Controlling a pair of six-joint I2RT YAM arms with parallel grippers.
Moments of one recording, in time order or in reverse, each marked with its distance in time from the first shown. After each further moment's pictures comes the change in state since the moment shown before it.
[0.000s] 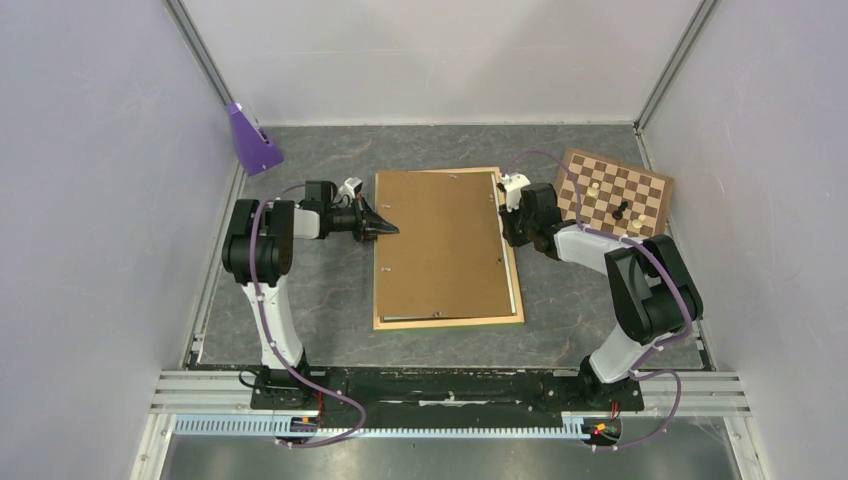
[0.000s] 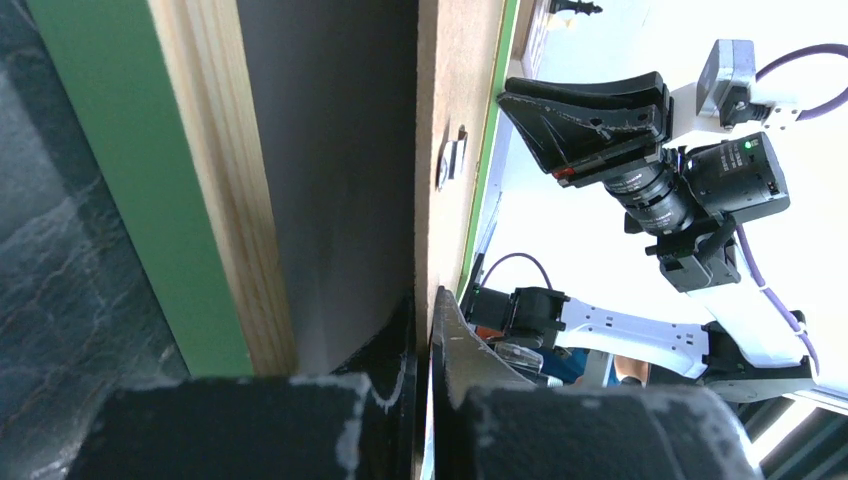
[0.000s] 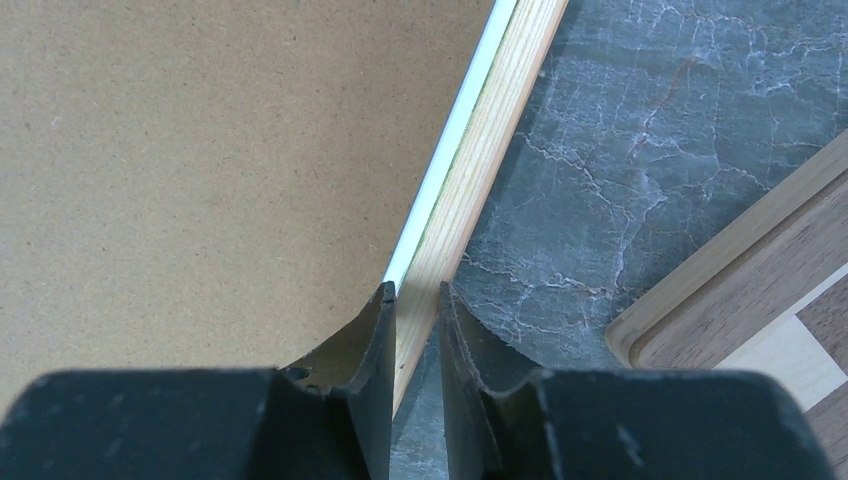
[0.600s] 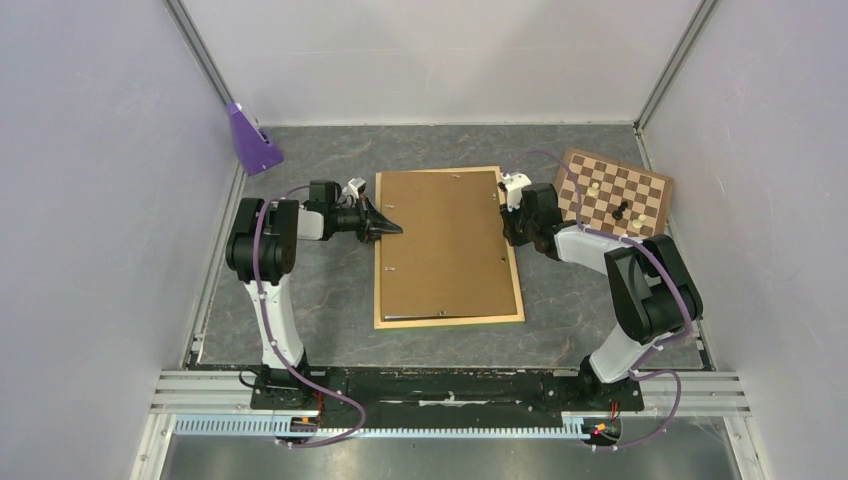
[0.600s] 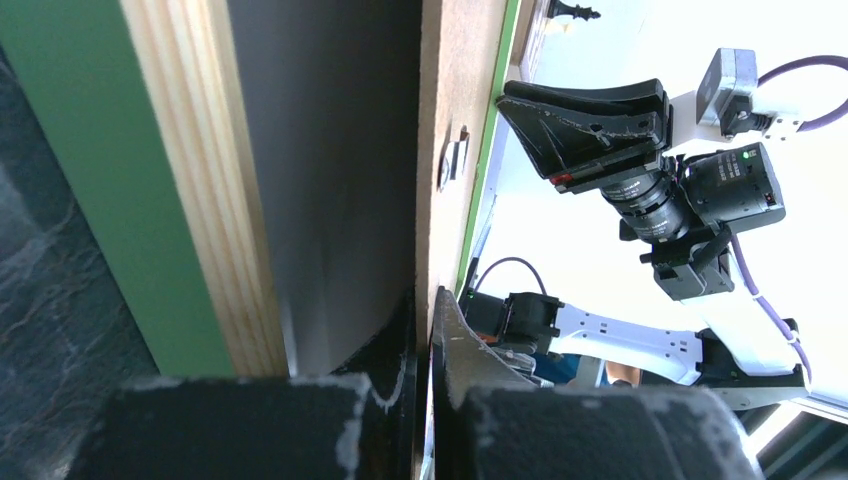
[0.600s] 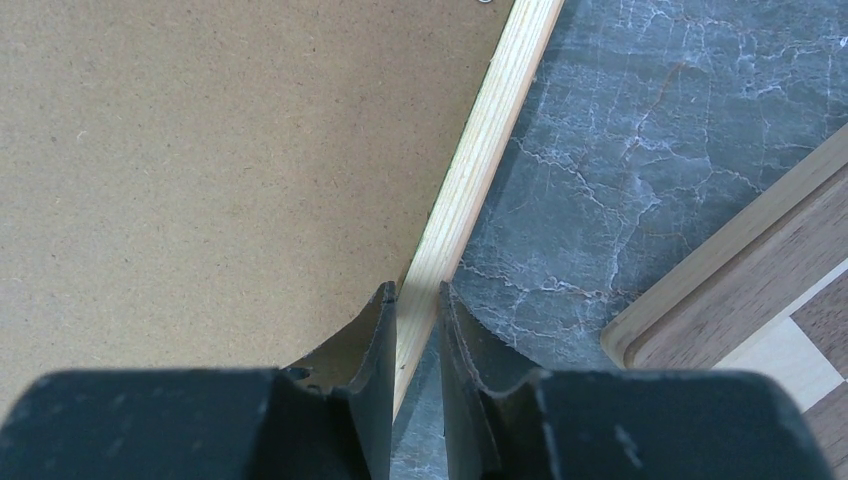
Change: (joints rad) left arm -0.026 0.026 0.000 0.067 -0.011 -0.064; right arm -0.003 0.002 -0.006 0.021 0.002 0.006
